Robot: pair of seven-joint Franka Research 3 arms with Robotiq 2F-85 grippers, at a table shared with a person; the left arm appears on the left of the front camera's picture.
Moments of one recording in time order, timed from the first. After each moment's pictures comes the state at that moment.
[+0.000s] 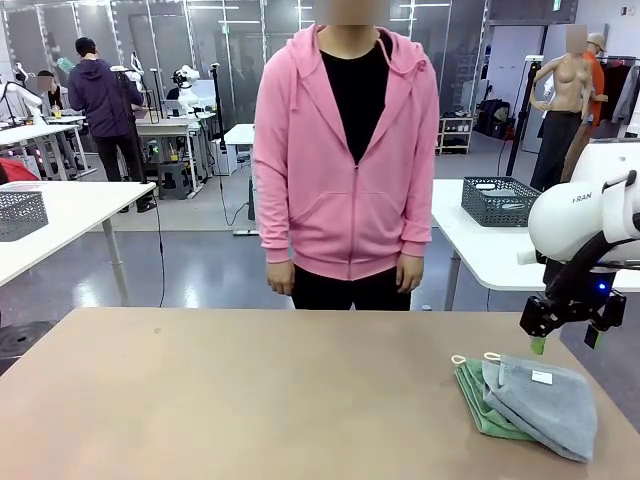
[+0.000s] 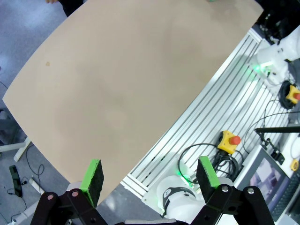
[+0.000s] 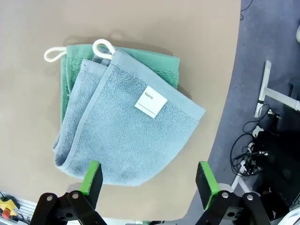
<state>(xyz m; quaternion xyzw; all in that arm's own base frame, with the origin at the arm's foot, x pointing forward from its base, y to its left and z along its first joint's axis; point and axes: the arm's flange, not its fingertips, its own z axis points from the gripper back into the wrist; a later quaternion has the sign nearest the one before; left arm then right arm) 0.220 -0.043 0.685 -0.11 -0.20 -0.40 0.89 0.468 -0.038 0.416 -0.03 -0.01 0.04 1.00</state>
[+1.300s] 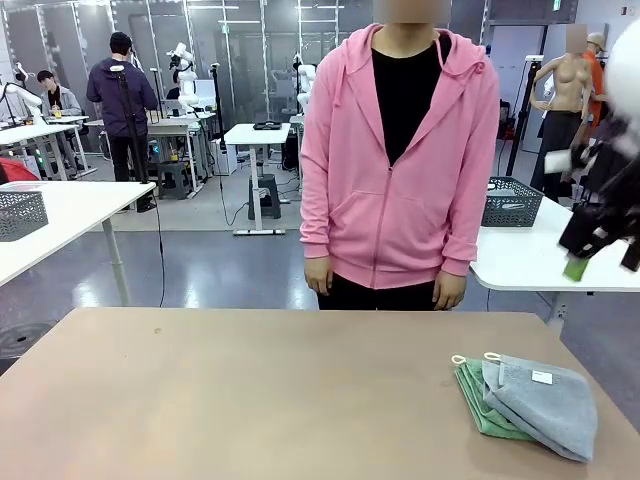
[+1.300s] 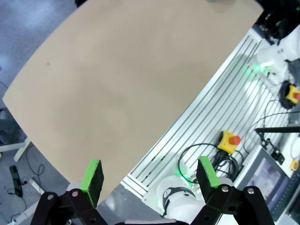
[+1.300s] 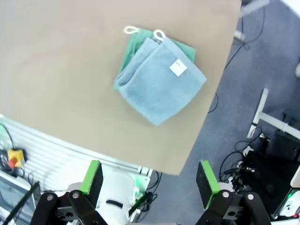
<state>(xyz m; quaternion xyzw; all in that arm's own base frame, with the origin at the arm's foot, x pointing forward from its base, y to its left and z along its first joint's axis) 0.220 -0.043 0.685 -0.11 -0.20 -0.40 0.89 0.365 -0.015 0.616 0.01 -0.07 0.14 0.99</state>
